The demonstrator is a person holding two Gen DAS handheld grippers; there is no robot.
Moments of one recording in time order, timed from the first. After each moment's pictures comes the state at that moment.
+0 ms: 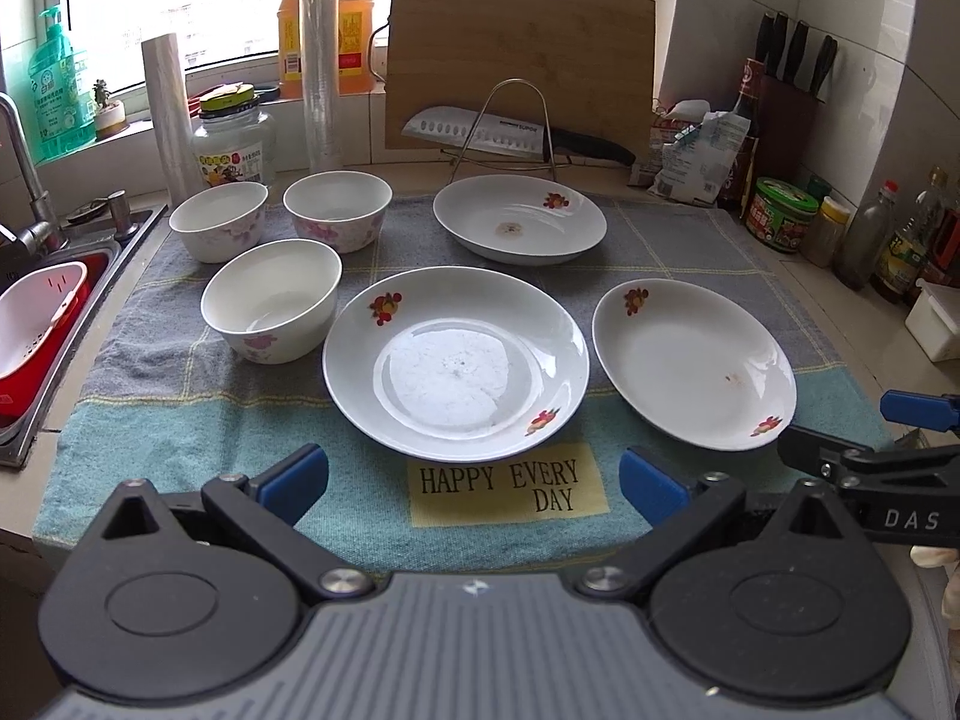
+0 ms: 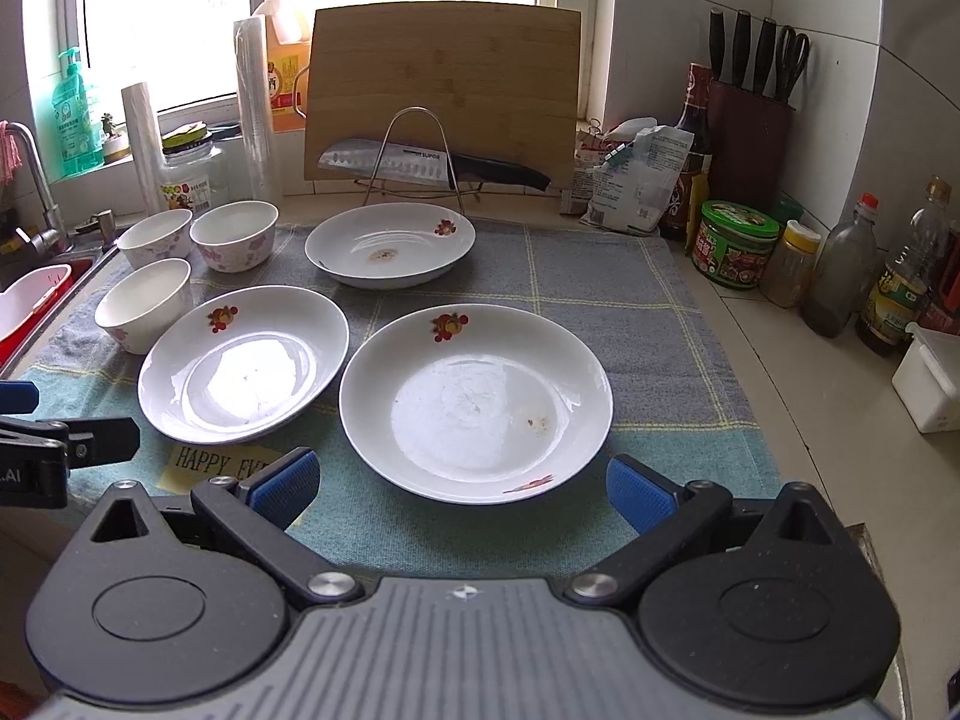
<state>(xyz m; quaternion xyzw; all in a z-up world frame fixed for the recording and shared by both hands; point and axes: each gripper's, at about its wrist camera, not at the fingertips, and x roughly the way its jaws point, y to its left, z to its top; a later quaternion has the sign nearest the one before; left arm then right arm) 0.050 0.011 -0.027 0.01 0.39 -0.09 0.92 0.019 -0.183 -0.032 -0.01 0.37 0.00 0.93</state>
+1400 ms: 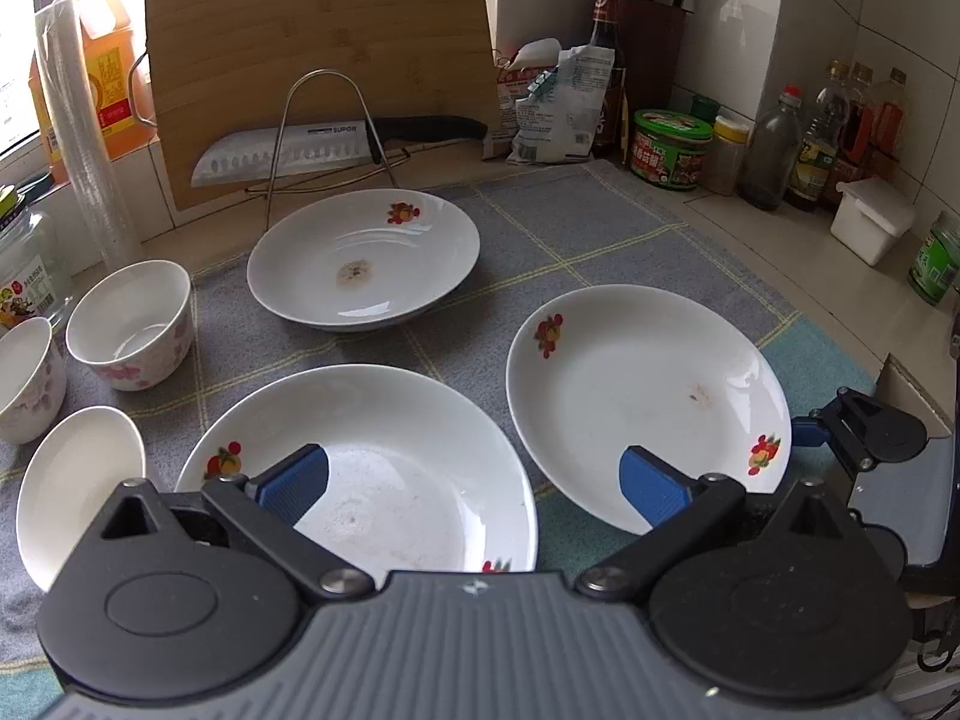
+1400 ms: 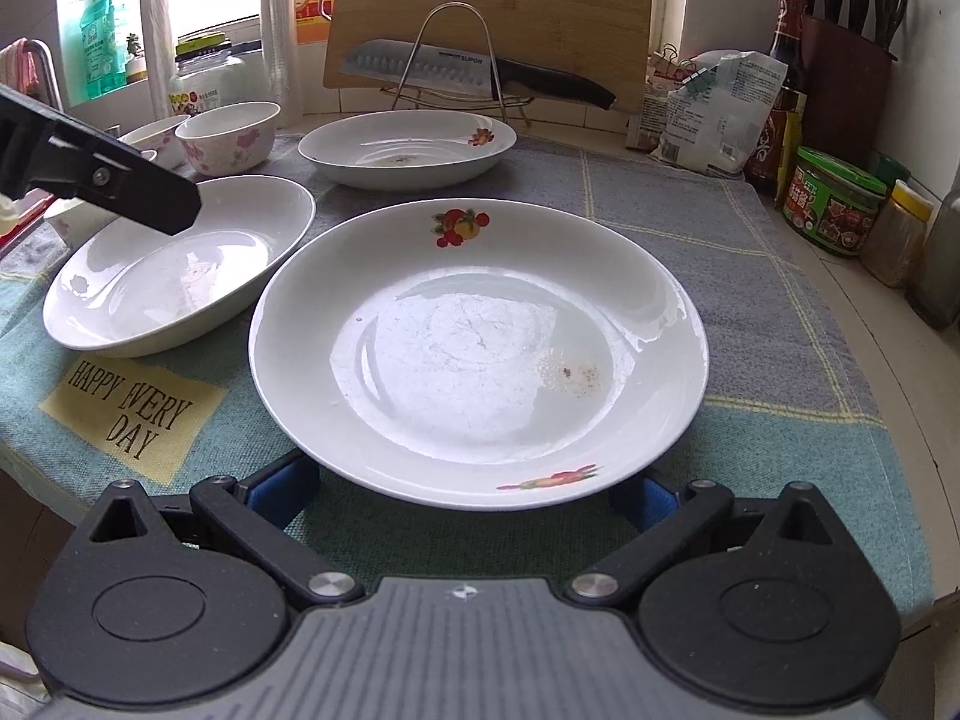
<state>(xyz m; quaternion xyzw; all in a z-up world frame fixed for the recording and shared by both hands) 0.169 -0.044 -0.047 0.10 0.39 -0.26 0.88 0.081 -0.205 -0.130 -0.04 0.38 0.07 0.92</state>
